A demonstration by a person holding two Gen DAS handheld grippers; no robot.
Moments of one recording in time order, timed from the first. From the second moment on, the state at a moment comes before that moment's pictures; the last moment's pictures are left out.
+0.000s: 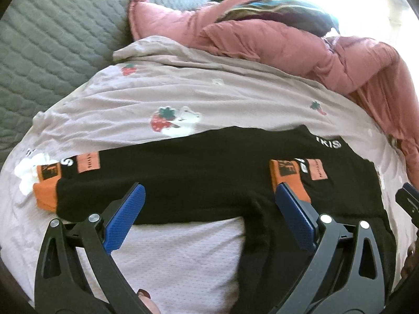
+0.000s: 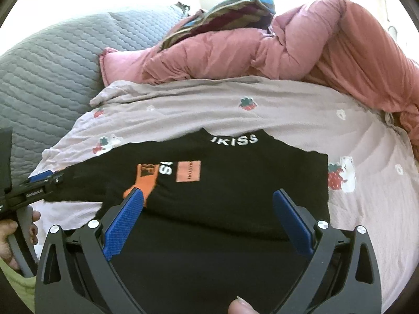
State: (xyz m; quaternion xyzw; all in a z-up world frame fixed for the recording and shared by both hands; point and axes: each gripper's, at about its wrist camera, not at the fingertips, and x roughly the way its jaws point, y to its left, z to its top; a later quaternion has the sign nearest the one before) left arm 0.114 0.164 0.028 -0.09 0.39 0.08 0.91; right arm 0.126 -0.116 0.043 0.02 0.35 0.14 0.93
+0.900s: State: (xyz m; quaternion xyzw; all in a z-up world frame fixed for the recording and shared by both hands) left arm 0.094 0.244 0.027 -0.11 0.35 0.26 0.89; right arm 0.131 -0.003 0.060 -0.04 0.33 0.24 0.91
